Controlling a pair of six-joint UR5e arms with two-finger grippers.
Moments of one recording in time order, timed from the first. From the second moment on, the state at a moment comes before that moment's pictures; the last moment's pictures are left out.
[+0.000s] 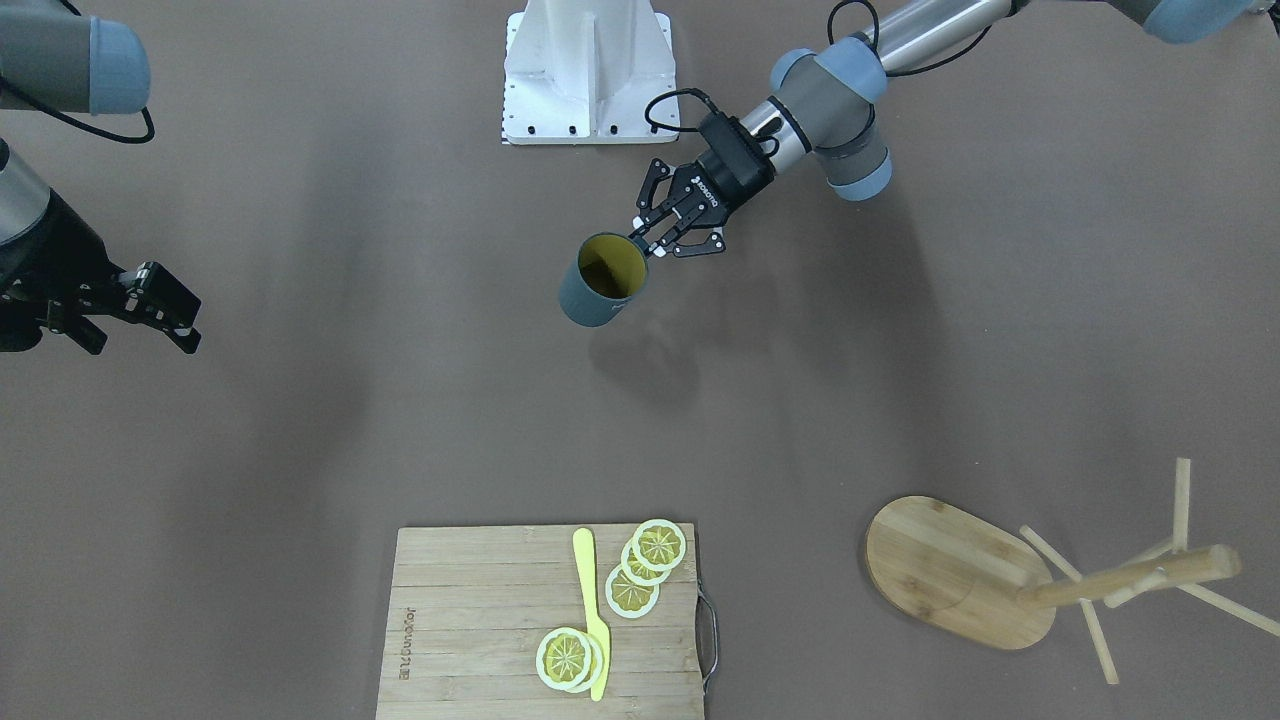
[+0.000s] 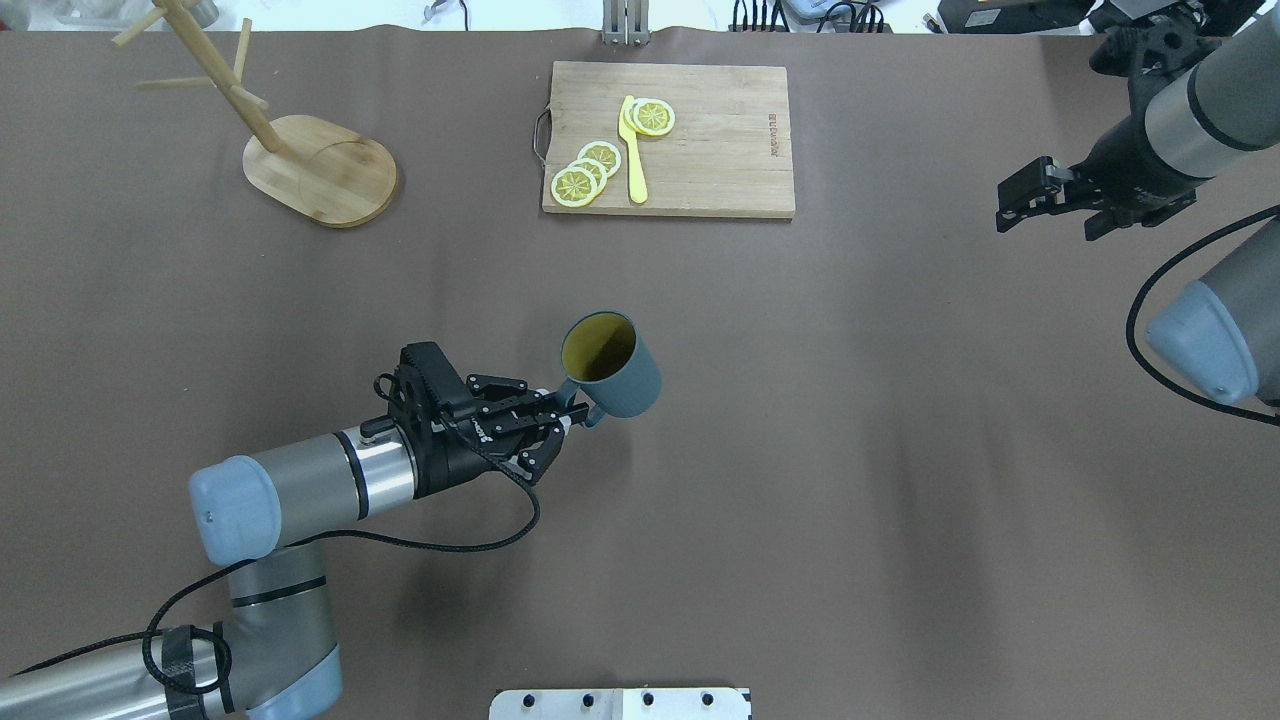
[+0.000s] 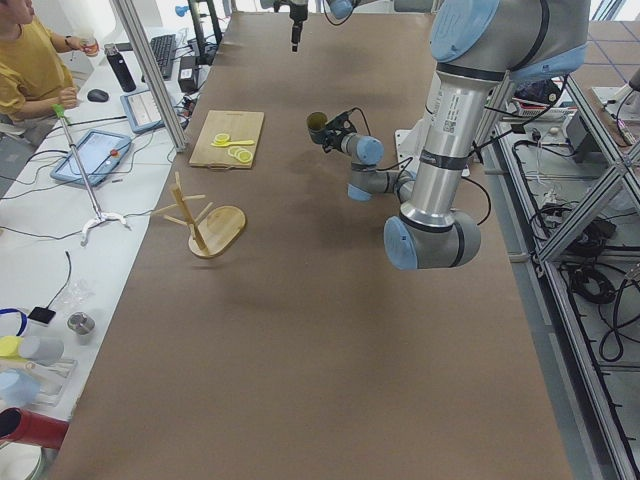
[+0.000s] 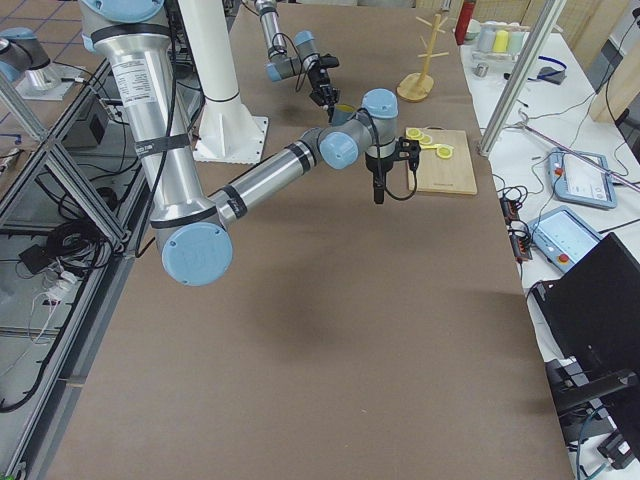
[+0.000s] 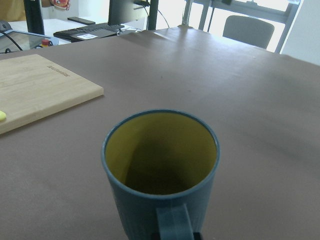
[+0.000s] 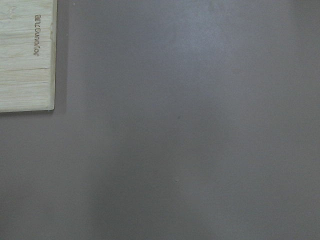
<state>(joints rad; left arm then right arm) -0.35 -1.95 -1.53 -3.06 -1.45 -0.72 1.05 -1.33 1.90 -1.51 2.17 0.85</state>
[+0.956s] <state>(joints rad) -0.71 -1.93 -1.50 -3.12 -1.65 -1.70 1.05 -1.38 1.92 -1.50 2.18 0.80</state>
